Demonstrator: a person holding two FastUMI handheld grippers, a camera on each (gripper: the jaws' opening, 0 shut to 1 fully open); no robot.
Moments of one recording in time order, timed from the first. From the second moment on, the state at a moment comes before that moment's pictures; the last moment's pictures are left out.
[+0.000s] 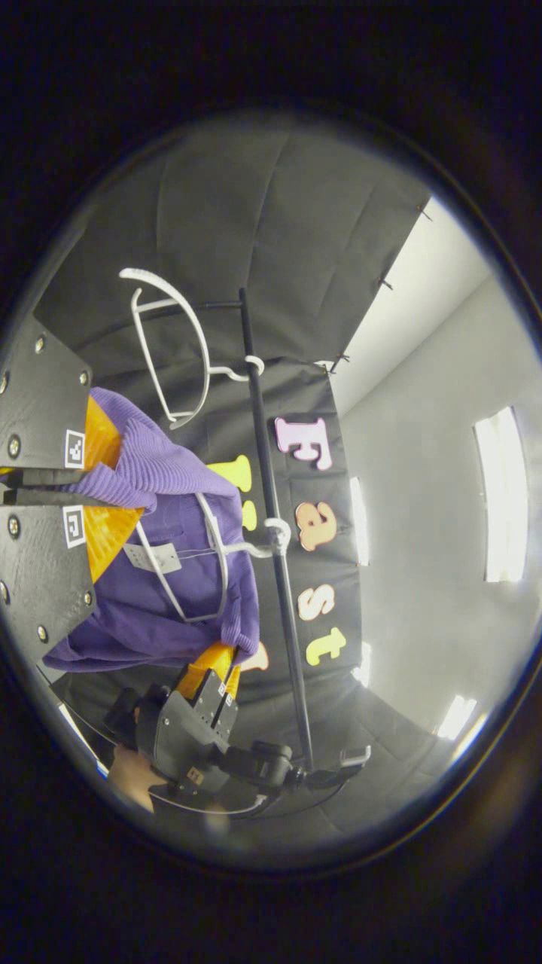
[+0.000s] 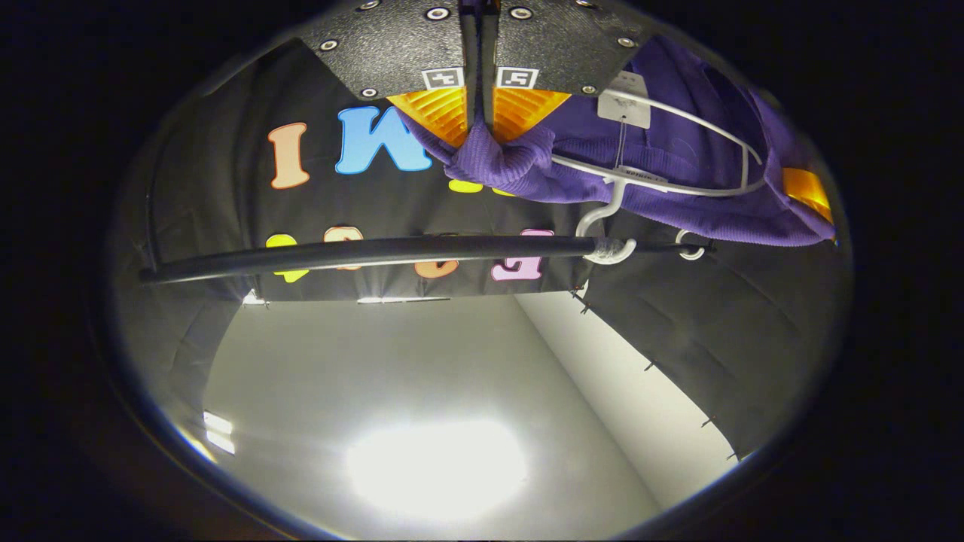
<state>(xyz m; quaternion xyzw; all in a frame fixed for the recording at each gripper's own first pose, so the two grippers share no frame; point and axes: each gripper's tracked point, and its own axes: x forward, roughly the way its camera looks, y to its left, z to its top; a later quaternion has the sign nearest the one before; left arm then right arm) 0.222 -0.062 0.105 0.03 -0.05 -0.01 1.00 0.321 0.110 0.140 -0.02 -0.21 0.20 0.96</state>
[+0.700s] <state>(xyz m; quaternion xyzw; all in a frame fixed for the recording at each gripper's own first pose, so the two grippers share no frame) 0.249 0.041 0.127 0.09 -0.07 0.05 0.99 0.386 0.091 0.128 -0.07 -0.22 0.16 0.96</state>
